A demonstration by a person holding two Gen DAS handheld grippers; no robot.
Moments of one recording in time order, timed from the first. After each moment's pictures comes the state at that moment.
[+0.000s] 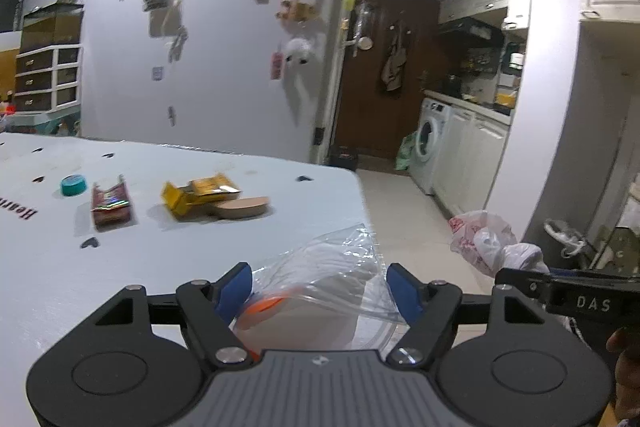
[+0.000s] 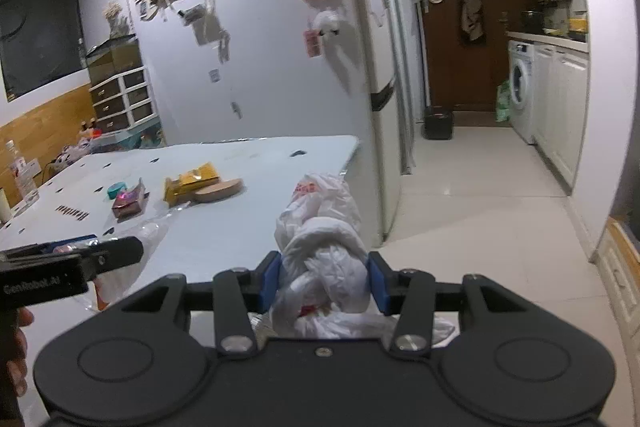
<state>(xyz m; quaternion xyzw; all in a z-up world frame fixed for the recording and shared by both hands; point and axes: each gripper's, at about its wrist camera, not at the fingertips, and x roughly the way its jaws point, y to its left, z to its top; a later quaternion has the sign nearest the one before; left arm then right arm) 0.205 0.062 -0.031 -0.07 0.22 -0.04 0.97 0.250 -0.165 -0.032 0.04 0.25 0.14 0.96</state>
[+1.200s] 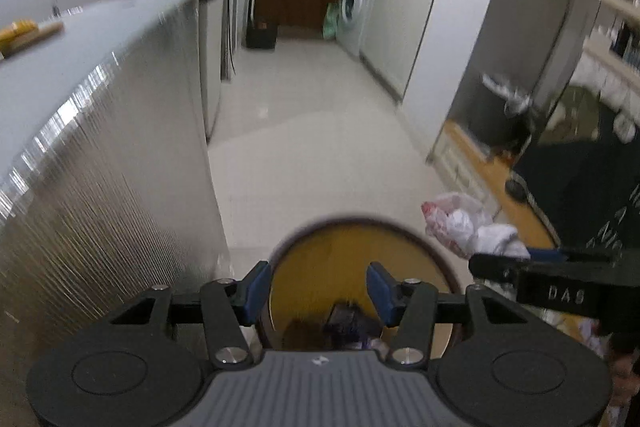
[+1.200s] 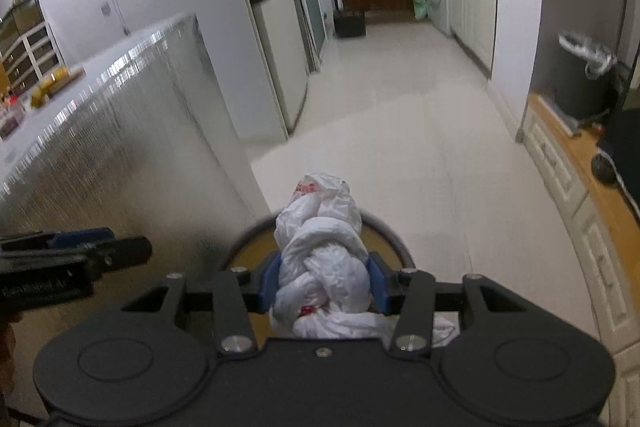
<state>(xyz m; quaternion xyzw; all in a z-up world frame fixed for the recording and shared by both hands) 0.236 -0.113 -0.184 -0.02 0.40 -0.15 0.90 0.228 -0.327 -0.181 0.07 0.40 0.04 0.91</state>
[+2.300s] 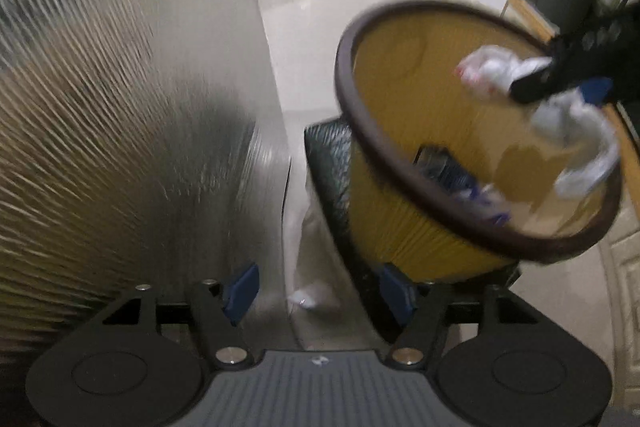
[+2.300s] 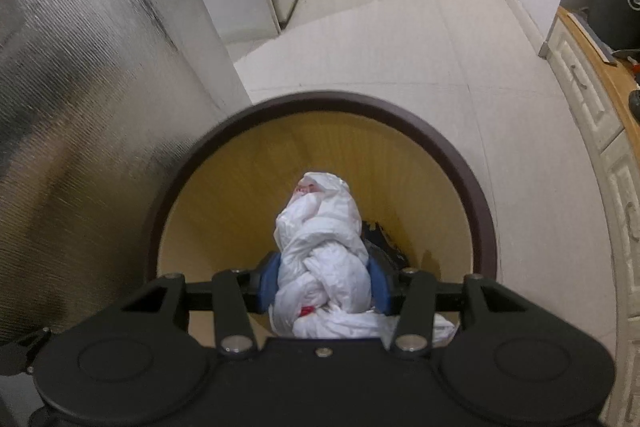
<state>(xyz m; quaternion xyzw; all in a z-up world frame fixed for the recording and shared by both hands) 0.249 -0.092 -0.351 0.04 0.55 -0.08 0.83 0.317 -0.298 -0.295 0.06 0.54 0.04 0.84</state>
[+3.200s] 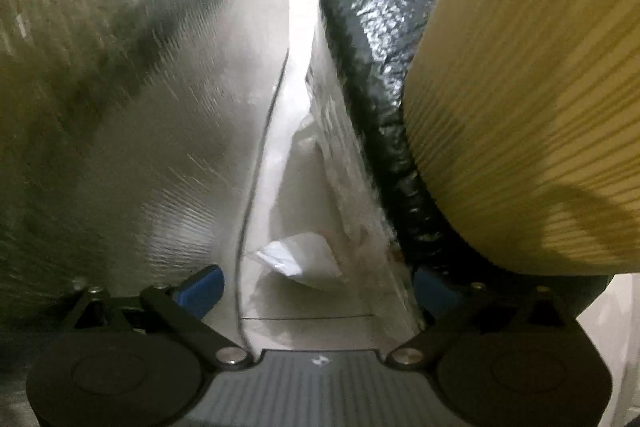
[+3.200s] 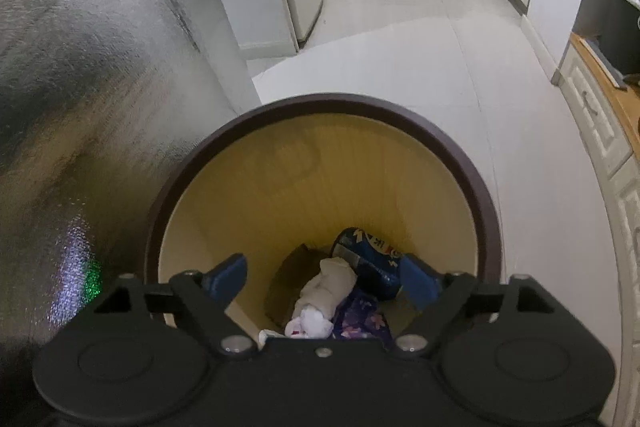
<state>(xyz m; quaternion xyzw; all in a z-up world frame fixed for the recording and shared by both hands) 0.284 -0.081 -0.587 -0.03 0.62 -0.07 0.78 0.288 -0.305 -0.294 0.04 0.49 0.08 0.87</state>
